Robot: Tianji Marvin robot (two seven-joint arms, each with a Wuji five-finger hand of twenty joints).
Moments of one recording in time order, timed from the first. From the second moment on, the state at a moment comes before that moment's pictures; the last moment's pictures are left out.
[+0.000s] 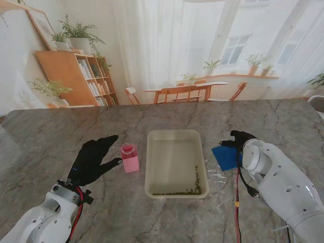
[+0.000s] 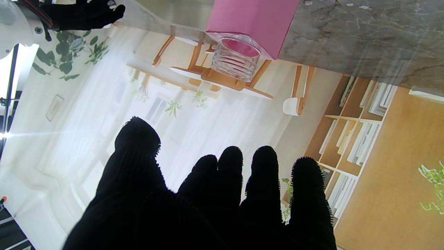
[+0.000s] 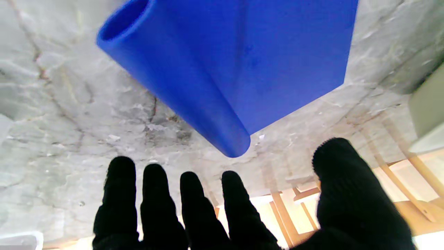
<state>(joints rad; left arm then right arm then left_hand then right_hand) 1.92 -1.11 -1.42 -1.87 0.89 -0.23 0.24 -1.21 -1.06 1.16 -1.18 -0.76 0.33 0.25 0.93 -0.03 -0.04 -0.04 0.36 0.31 0.10 0.44 0.47 0.21 0.09 0.33 0.40 0.20 0.15 0.35 0.07 0.25 0.50 0.50 0.55 -0.18 0.28 -0.08 0.25 0.26 0.09 0.65 0.31 0.34 0.12 0.42 0.26 0.32 0.29 0.34 0.01 0.34 0.96 0.26</state>
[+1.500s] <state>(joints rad) 1.94 -1.11 -1.44 -1.88 0.88 -0.24 0.28 -1.23 -1.06 0.94 -1.38 -0.55 0.48 0.23 0.93 -0.03 -0.04 -0.04 0.36 0.31 0.10 0.44 0.47 0.21 0.09 0.33 0.40 0.20 0.15 0.35 0.07 0.25 0.50 0.50 0.58 -0.19 0.25 -0.07 0.33 0.50 0.22 0.79 0.45 0.57 0.30 1.08 0.53 0.36 0.90 0.67 0.35 0.40 1.30 0.58</state>
